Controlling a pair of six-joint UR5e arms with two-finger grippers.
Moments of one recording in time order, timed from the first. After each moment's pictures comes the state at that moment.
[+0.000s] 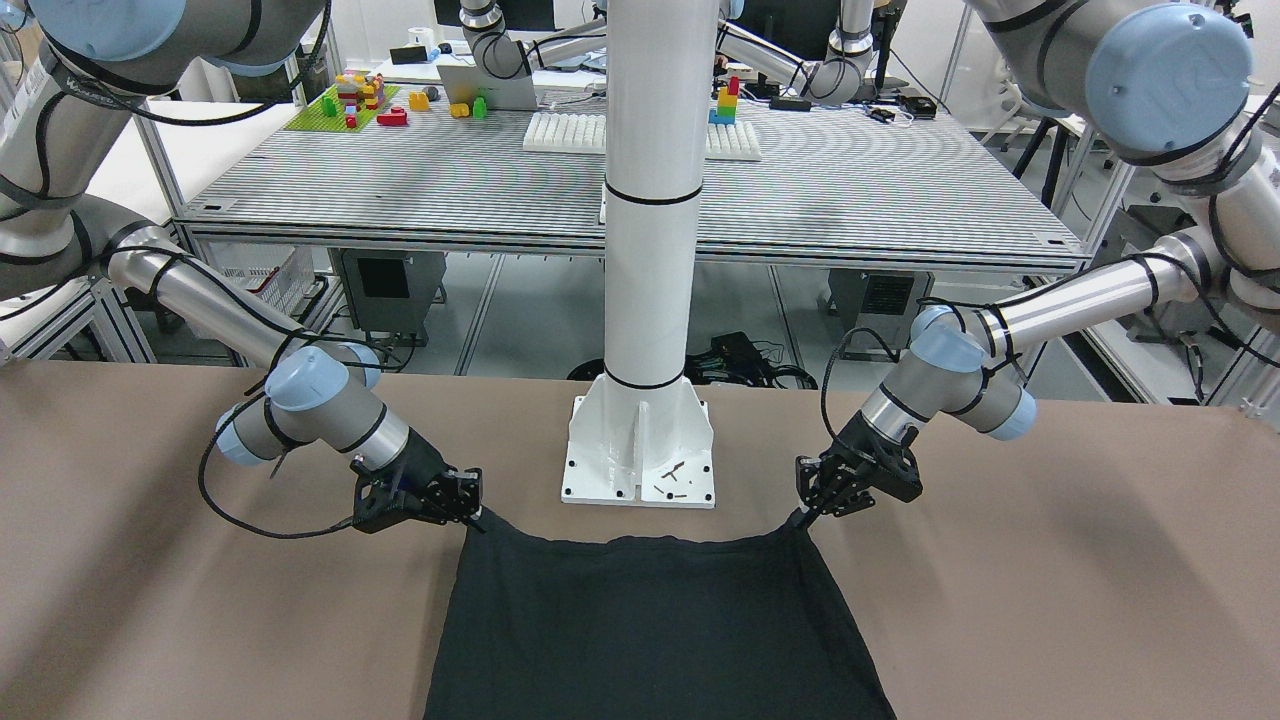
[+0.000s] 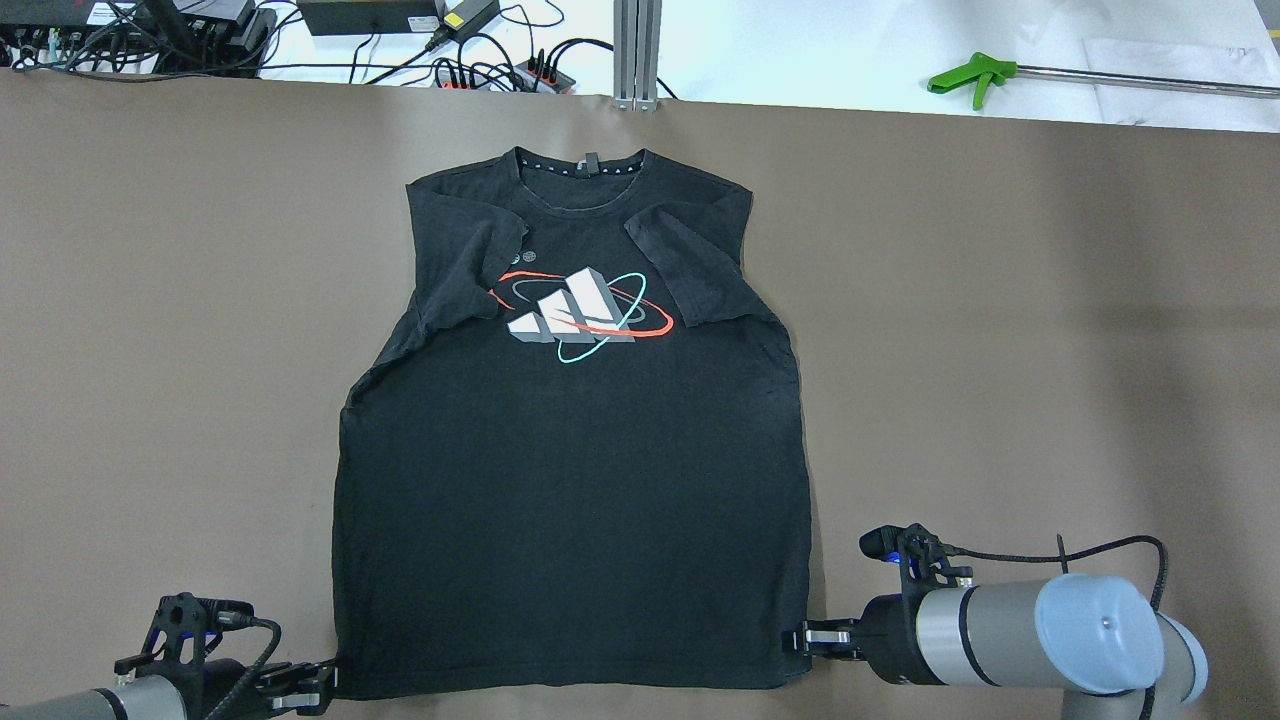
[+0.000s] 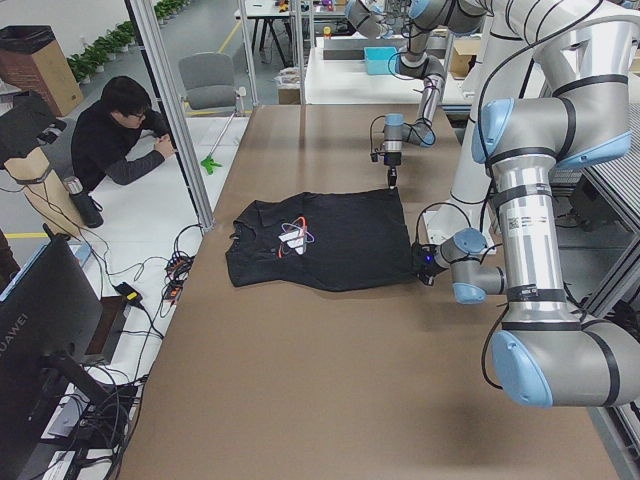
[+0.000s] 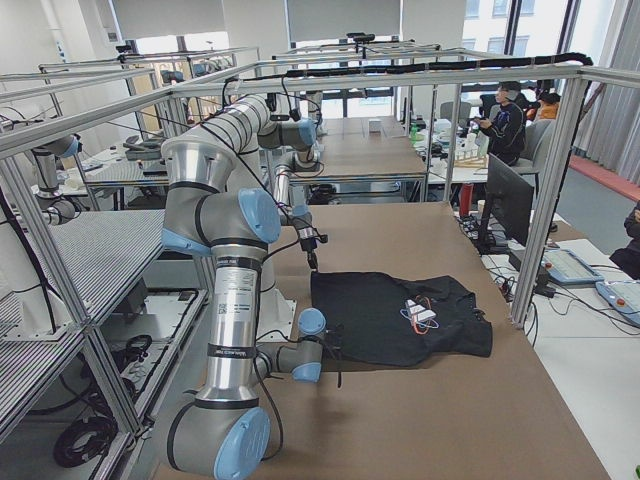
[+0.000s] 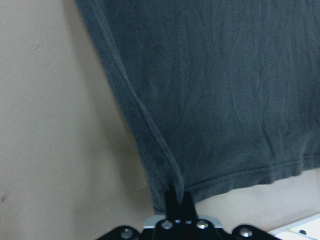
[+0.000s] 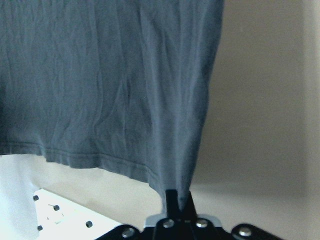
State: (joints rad) left arm -0.14 -1.42 -2.09 -2.51 -1.47 -1.50; right arm 0.36 -1.60 1.95 -0.56 1.93 1.51
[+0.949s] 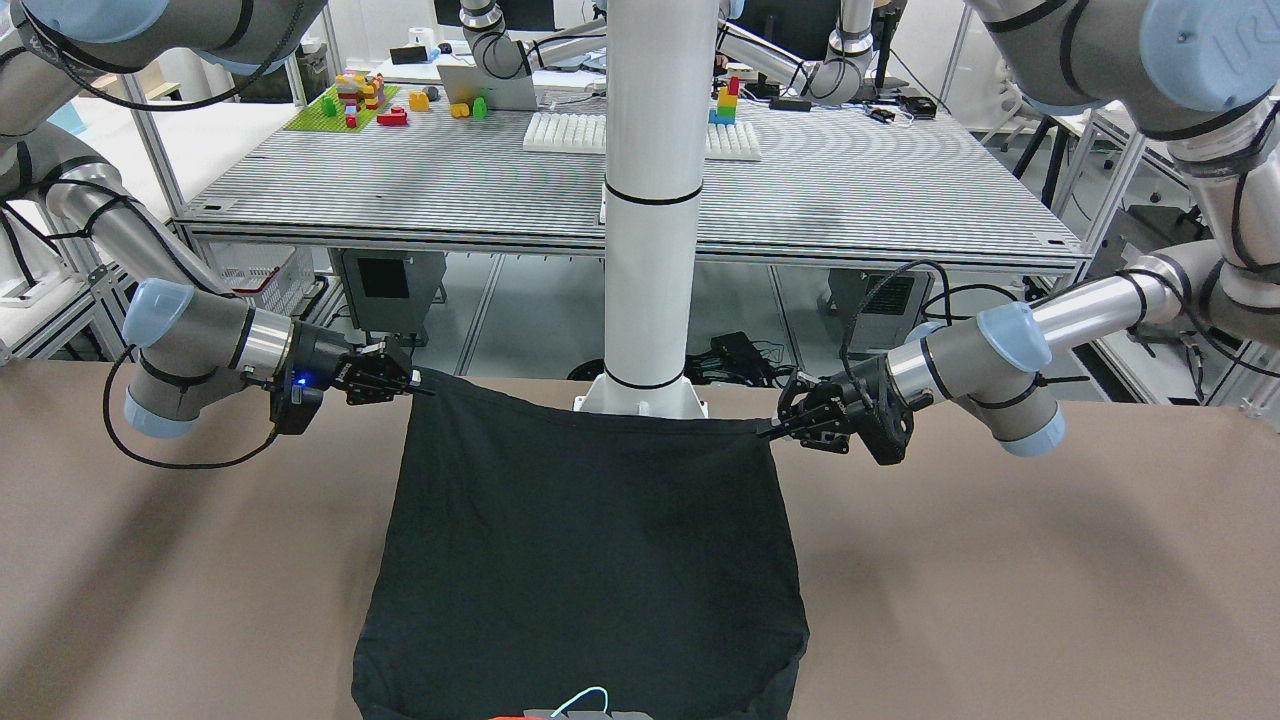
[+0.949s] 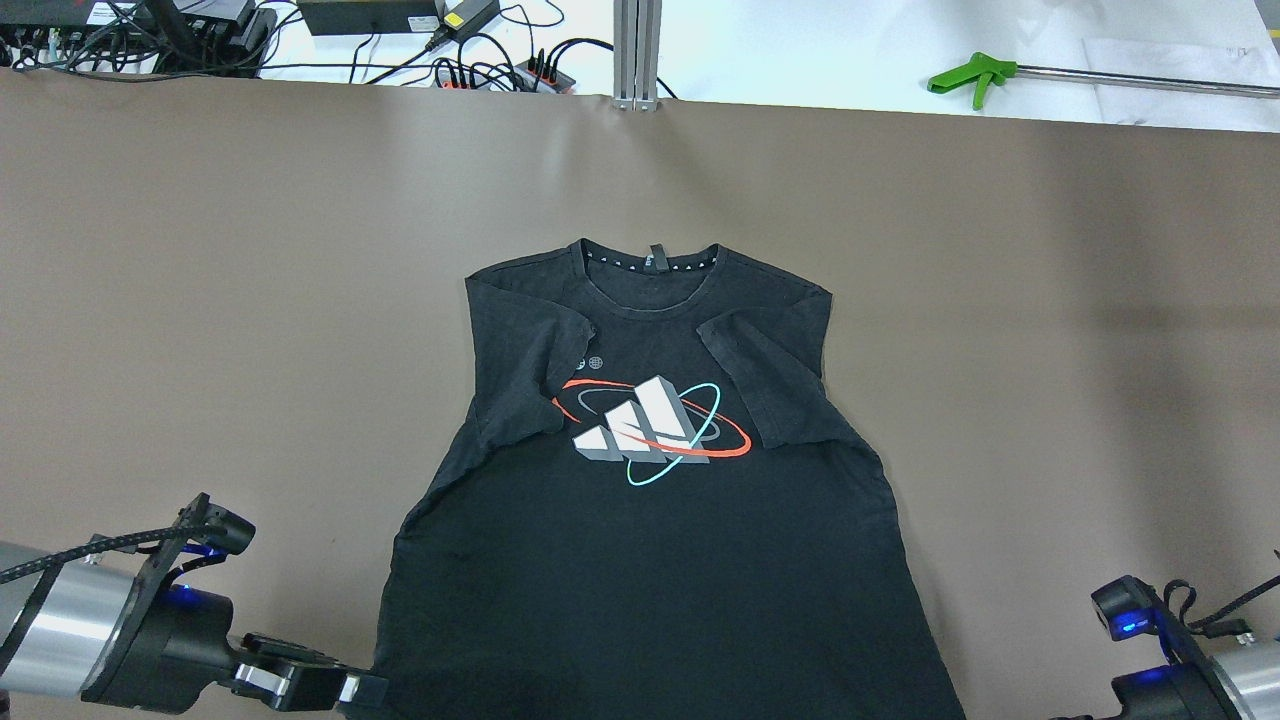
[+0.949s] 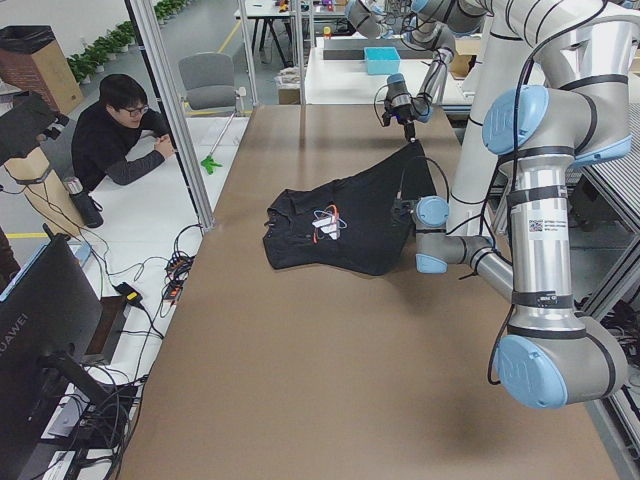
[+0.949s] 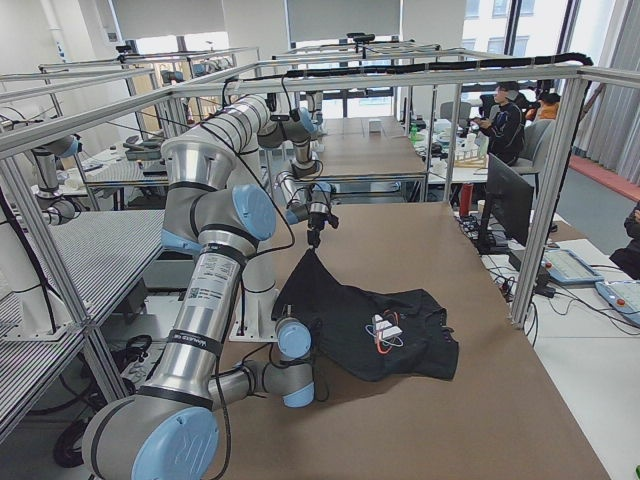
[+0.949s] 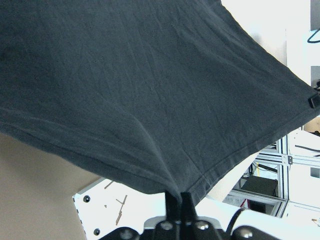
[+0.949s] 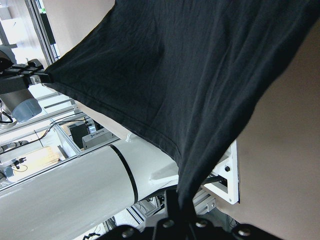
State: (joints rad) left arm -0.39 -1.54 -2.14 -2.70 -2.07 -1.40; right arm 0.46 -1.85 2.04 0.09 2.25 1.84
